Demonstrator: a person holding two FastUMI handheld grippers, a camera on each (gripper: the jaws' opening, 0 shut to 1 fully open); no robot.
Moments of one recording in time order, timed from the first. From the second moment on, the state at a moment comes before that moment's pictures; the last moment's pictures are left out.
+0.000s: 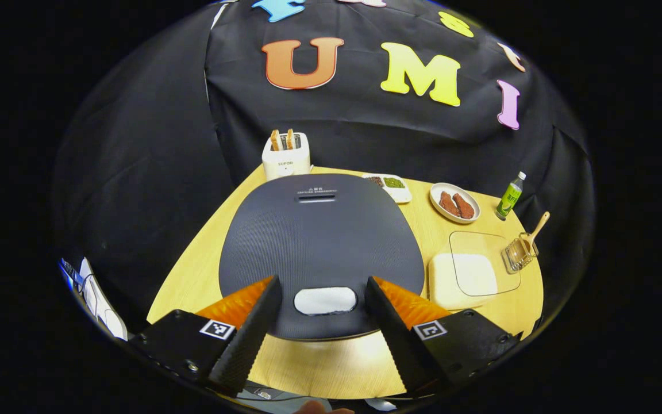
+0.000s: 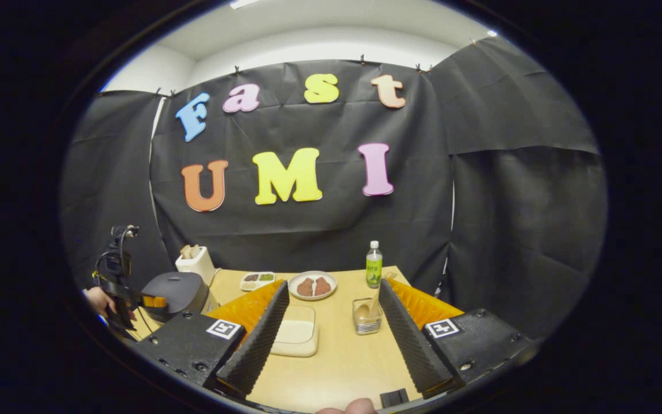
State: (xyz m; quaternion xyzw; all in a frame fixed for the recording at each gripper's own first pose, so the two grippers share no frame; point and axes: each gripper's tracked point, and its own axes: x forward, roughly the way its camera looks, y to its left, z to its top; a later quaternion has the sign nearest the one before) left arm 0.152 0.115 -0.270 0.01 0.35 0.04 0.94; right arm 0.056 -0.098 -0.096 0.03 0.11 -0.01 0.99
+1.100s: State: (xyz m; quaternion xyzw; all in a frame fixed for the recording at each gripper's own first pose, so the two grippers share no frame) left arm 0.112 0.040 -0.080 -0.02 0.10 0.04 0.99; right arm 0.109 -0.109 -0.070 0.02 0.07 0.07 1.00
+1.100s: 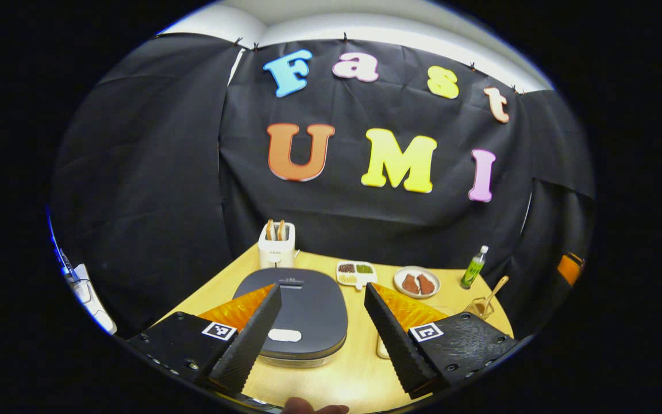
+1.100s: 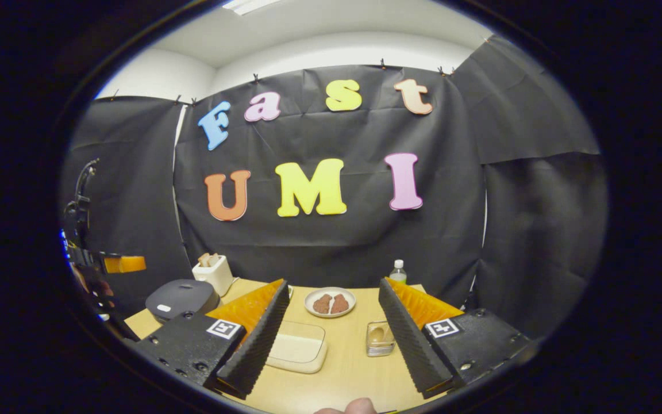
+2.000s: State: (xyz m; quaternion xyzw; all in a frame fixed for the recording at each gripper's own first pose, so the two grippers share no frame) left arm -0.082 0.004 -0.019 0.02 0.00 -0.05 1.00; right arm -0.100 -0.026 -0.008 0.02 0.01 0.00 1.00
